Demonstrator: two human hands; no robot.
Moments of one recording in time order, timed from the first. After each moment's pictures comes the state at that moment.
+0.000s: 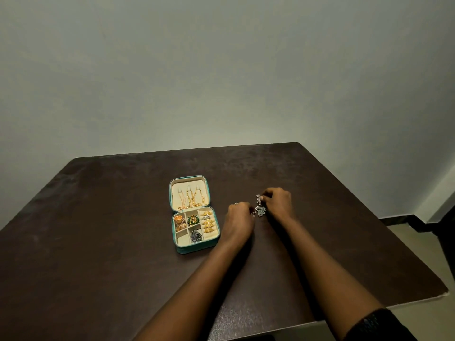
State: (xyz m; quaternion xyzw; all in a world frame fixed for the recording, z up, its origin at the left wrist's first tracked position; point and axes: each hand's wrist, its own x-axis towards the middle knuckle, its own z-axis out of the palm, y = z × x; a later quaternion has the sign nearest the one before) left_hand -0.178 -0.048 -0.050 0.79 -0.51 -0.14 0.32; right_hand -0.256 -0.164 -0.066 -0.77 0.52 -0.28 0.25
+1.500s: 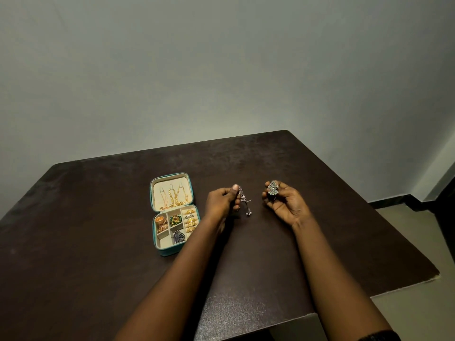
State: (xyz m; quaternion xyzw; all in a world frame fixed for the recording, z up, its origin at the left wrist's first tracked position) left_hand -0.172 -0.074 -0.042 0.62 -0.27 -0.42 0.60; right_hand -0.305 -0.166 -0.067 -0.25 0.25 -0.42 0.83
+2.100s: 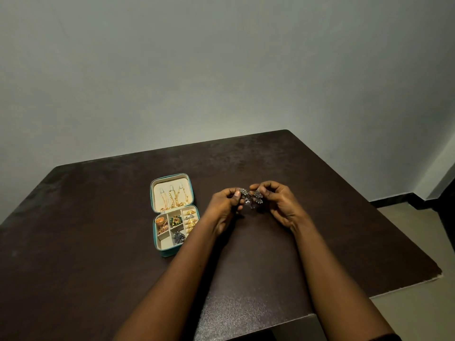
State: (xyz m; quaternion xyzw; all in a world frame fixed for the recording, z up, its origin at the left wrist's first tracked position) left_hand -0.172 -0.075 -0.045 0.57 -0.27 -0.50 0.59; right_hand -0.298 -0.152 -0.066 -0.46 0.23 -0.40 0.76
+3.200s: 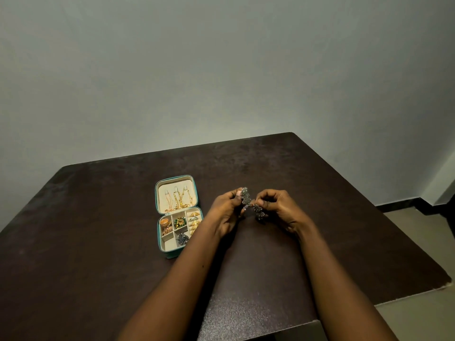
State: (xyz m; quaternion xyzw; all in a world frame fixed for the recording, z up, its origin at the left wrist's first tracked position) left_hand -0.173 -0.075 -0.038 0.53 -0.21 -0.54 0.62; right_hand -0.299 -0.143 -0.062 -0.57 0.27 -0.33 0.70
